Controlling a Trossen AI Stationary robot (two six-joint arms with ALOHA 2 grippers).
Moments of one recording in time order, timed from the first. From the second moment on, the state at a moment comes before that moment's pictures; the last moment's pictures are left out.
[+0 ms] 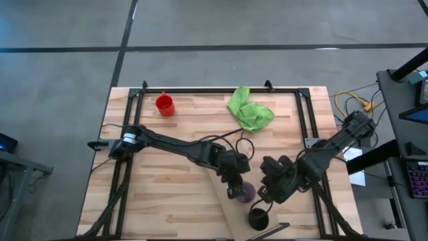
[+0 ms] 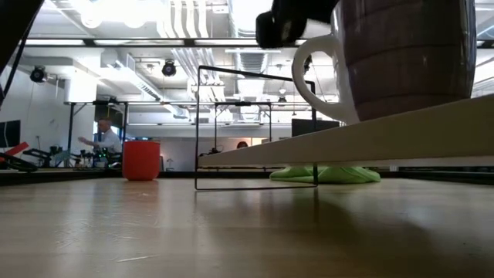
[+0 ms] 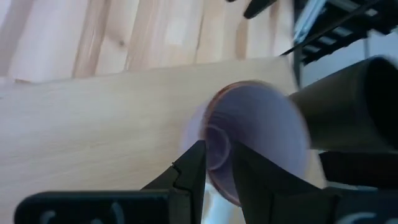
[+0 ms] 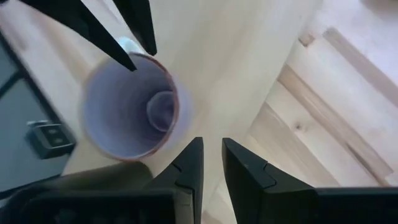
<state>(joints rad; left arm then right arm) -0.23 2.09 2.01 -0.77 0.11 -0.49 0.65 1.50 1.38 -1.12 0.31 1.31</state>
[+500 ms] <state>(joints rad) -0.16 1.79 2.01 -1.07 -0.15 -0.31 0.65 1.30 1.39 -1.12 0.39 1.19</state>
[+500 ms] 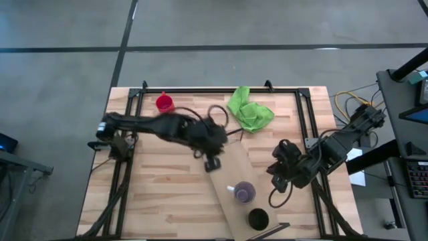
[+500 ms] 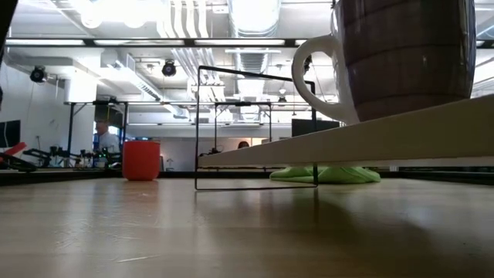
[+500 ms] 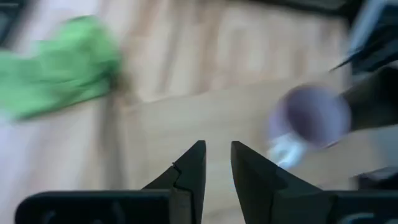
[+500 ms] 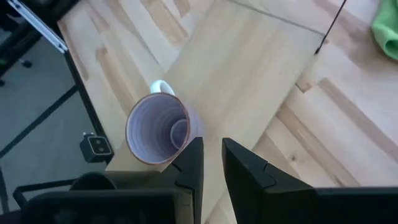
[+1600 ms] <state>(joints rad) 0.53 1.57 1.43 -1.57 -0.23 0.66 0.65 1.36 1.38 -1.12 0.39 1.24</state>
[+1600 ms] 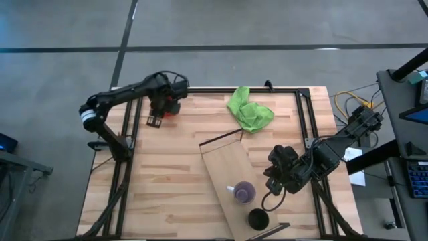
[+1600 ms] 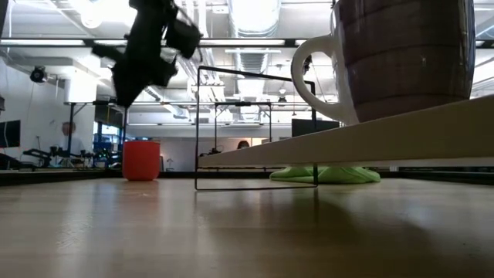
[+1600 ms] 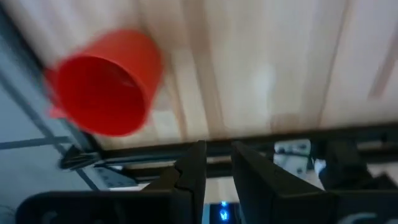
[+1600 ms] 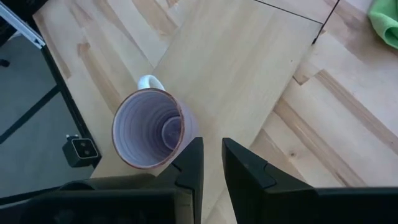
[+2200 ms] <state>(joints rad) 0.65 1.57 1.25 -1.27 -0.30 0.84 0.65 1.36 1.38 -1.12 0.39 1.31</state>
